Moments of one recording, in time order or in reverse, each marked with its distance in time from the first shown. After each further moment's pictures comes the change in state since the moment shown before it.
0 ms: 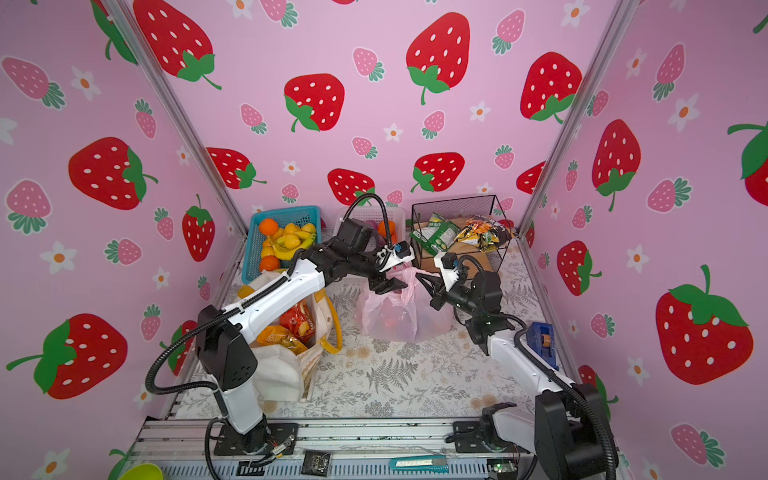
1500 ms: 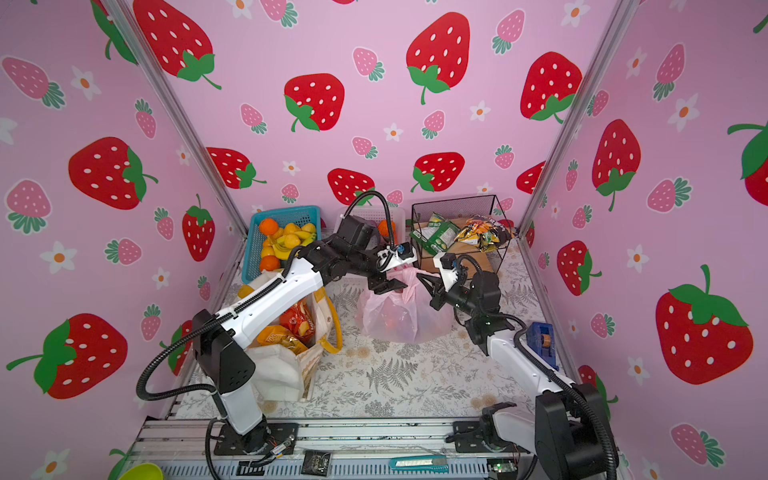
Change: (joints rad) left arm -0.042 -0.016 0.045 -0.077 -0.066 0.047; right arm 0.006 -0.002 -0.001 -0.035 0.050 -0.026
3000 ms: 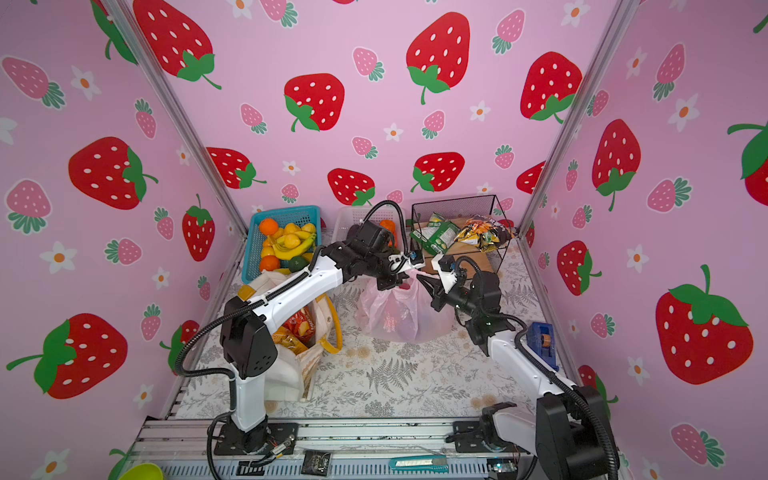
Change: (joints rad) left arm 0.005 0.144 0.064 0.005 -0.097 0.068; right arm 0.000 -0.013 0.000 -0.024 -0.005 -0.094
